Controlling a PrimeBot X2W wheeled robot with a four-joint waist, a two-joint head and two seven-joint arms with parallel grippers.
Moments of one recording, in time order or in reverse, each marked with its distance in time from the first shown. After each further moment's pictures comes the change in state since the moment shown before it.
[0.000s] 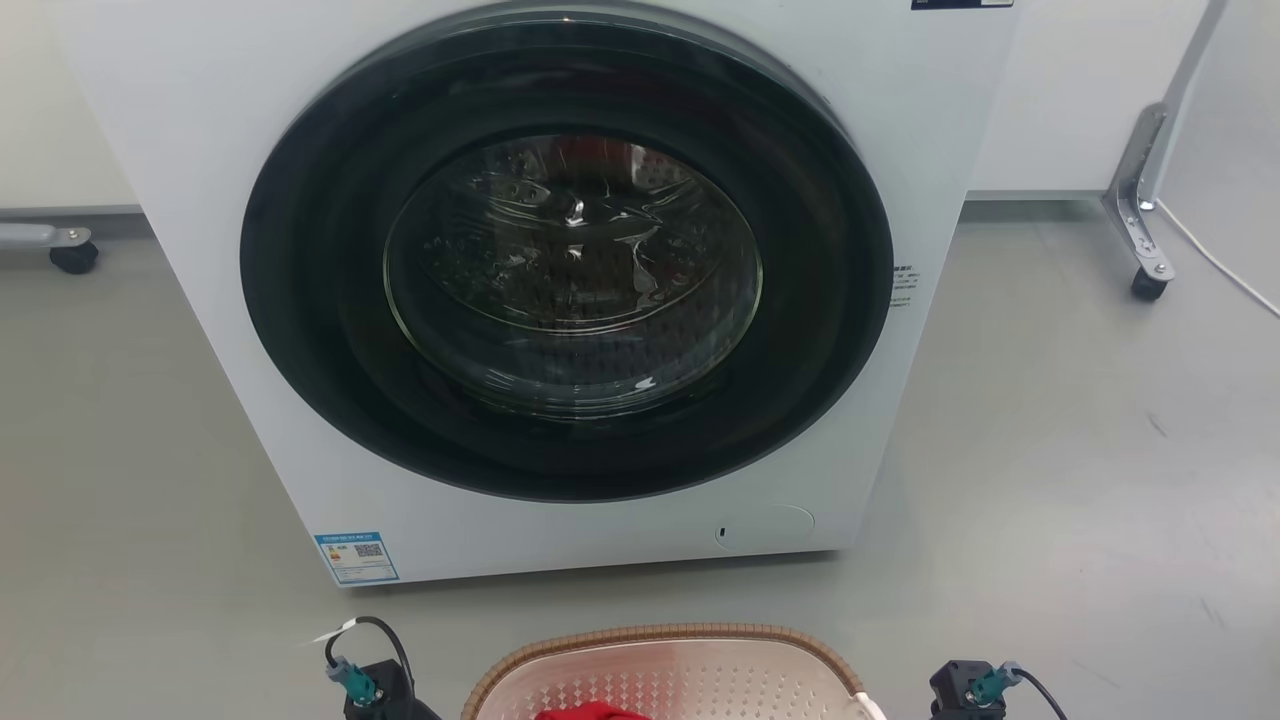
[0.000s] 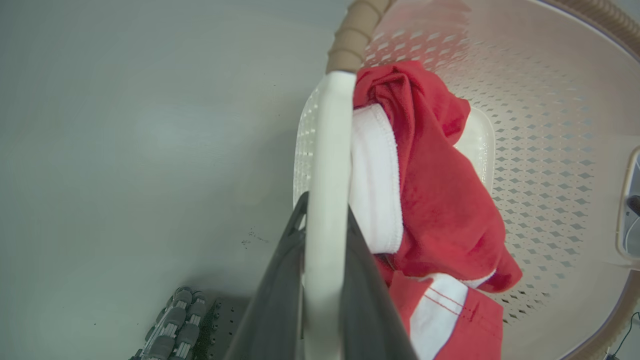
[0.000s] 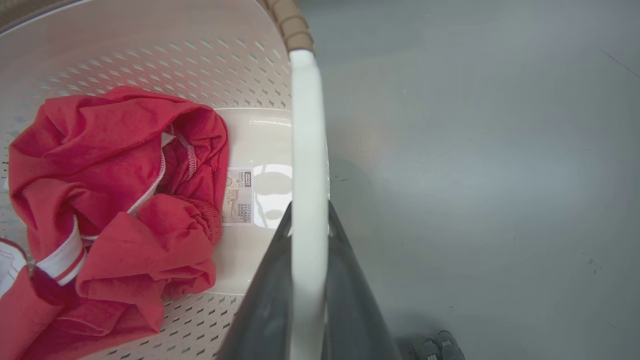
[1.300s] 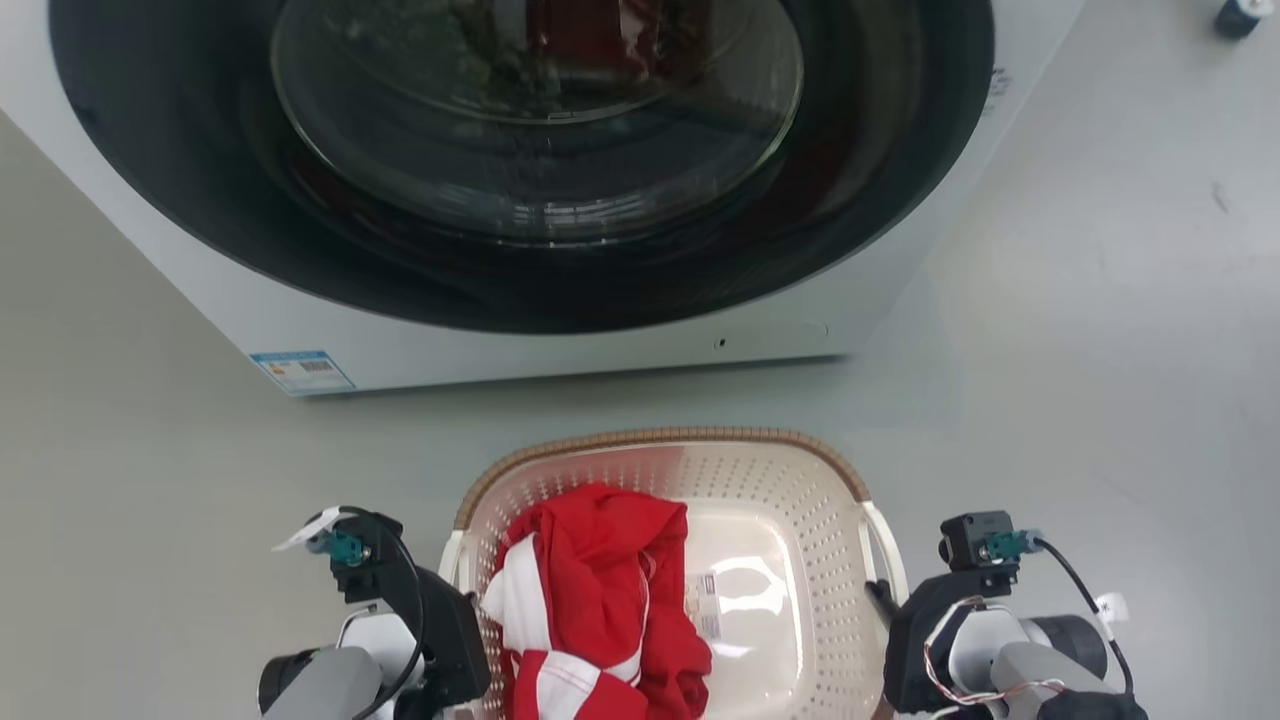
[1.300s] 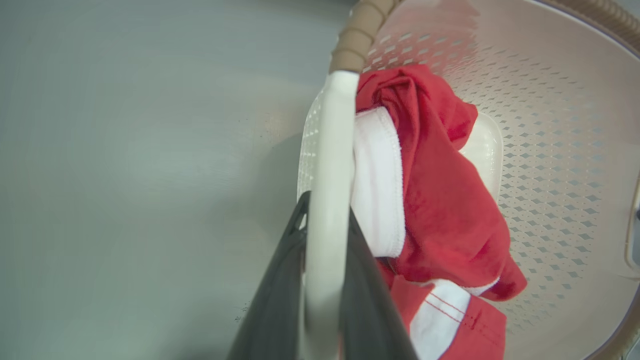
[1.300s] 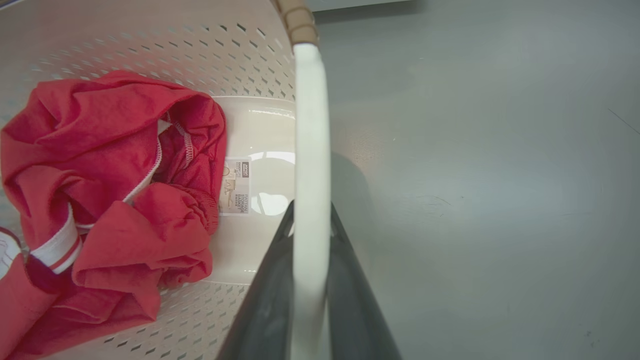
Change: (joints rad) left arm -0.152 -0.002 -0.006 -0.039 0.022 0.009 -0.243; right arm -0.172 -0.036 0.033 -0.025 -0.036 0.000 -0.187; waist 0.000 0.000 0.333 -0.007
